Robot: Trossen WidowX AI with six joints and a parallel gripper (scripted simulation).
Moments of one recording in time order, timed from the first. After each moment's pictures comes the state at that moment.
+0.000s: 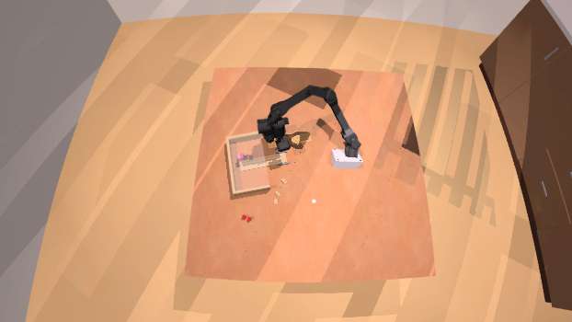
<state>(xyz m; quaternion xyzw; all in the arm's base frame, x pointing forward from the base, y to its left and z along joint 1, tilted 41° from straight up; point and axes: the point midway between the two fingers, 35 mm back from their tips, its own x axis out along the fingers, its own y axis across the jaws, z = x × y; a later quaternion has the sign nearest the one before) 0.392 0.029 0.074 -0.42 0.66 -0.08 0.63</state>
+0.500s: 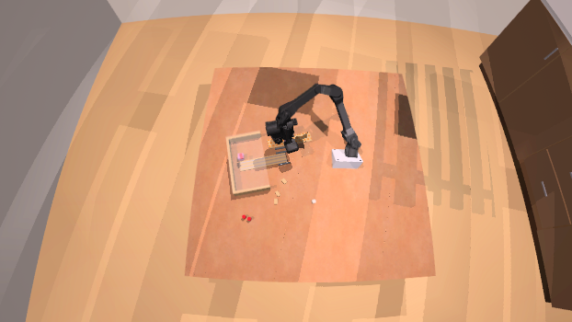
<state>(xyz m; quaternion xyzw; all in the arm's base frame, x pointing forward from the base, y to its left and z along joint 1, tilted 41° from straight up) 0.348 0.030 0.070 -0.42 0.66 -0.08 0.62</state>
